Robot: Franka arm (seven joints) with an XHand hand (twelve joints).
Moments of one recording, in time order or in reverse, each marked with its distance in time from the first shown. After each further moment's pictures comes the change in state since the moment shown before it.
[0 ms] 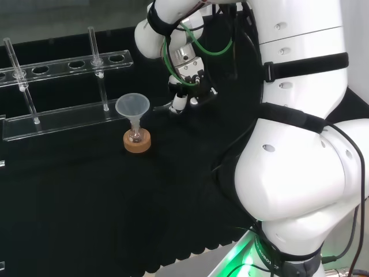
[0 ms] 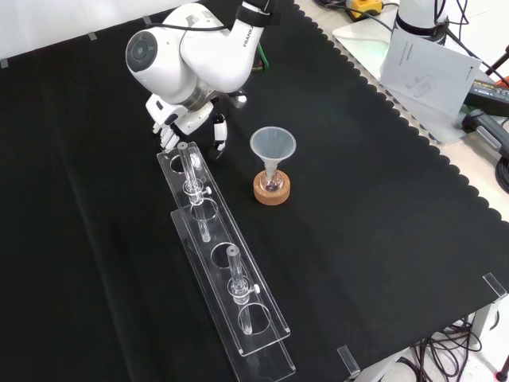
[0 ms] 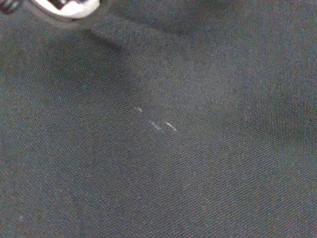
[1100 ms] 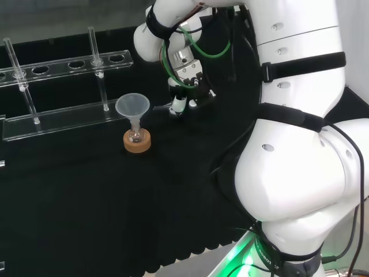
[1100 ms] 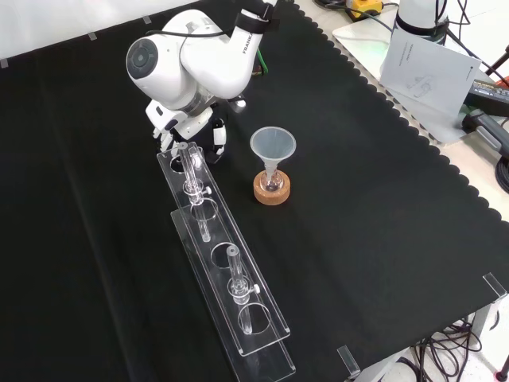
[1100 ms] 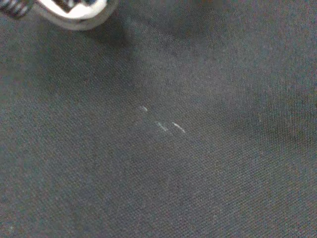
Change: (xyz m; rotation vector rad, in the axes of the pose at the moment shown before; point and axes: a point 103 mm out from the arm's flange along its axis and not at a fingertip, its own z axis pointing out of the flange) arm 0.003 0.008 0.008 0.002 -0.010 -0.001
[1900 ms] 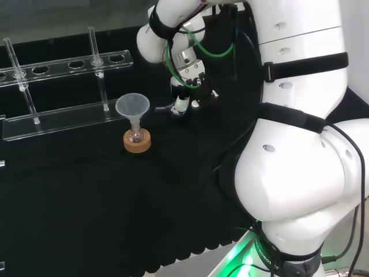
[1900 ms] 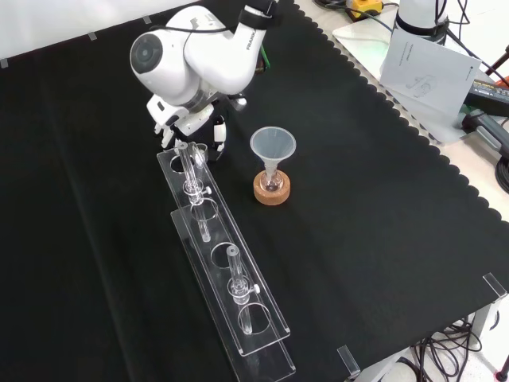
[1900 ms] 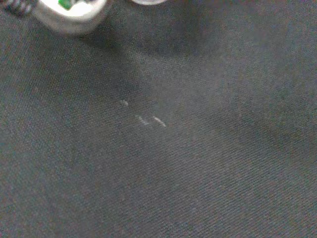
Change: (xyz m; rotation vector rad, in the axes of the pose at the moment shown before) arm -0.007 -0.006 -0.001 -0.035 -0.007 0.020
